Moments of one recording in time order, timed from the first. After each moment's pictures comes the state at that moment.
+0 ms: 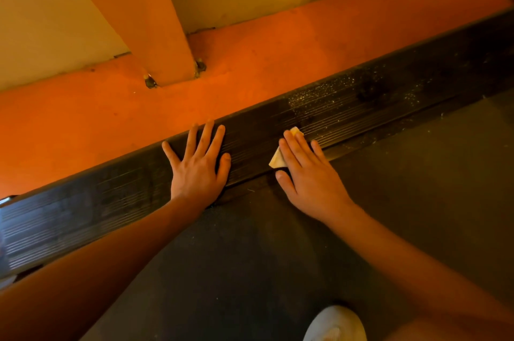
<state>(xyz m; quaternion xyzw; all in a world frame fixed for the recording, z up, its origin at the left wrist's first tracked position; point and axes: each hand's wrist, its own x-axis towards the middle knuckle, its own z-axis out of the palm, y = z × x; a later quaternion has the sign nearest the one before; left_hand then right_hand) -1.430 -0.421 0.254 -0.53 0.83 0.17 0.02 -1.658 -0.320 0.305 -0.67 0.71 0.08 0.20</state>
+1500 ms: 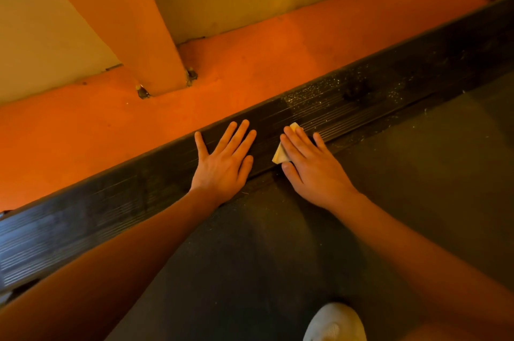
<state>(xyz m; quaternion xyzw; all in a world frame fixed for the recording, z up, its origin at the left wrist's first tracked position) -1.474 -0.422 0.256 -0.39 0.91 0.15 0.01 -1.685 -0.323 0.309 -0.67 0.71 0.06 0.20</state>
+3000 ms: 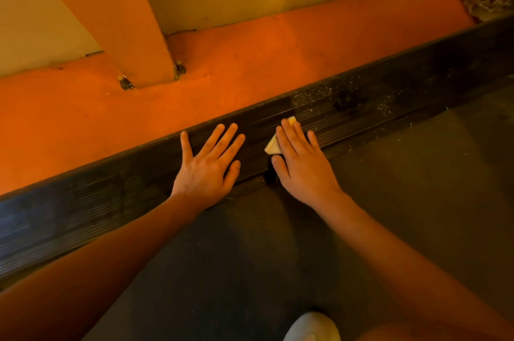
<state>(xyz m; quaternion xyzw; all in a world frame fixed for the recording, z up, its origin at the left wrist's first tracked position) -1.474 -0.421 0.251 -0.39 0.91 0.13 -0.03 -1.693 -0.341 0.305 -0.64 0.75 0.05 0.18</state>
